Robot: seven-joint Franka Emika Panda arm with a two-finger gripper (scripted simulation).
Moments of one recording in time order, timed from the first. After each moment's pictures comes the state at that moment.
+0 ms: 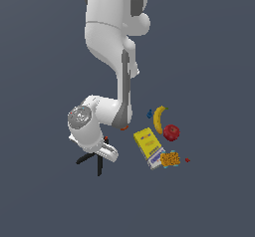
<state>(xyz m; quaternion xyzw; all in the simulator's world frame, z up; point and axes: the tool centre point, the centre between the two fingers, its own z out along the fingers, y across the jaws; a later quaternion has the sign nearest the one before) 0.089 -0.134 0.024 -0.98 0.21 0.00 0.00</state>
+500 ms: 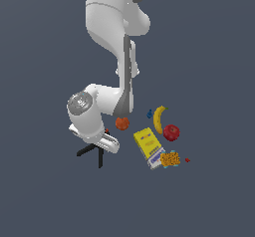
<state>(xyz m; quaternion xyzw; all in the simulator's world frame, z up) 0.068 -0.128 0.058 -0.98 0.21 0.00 0.00</state>
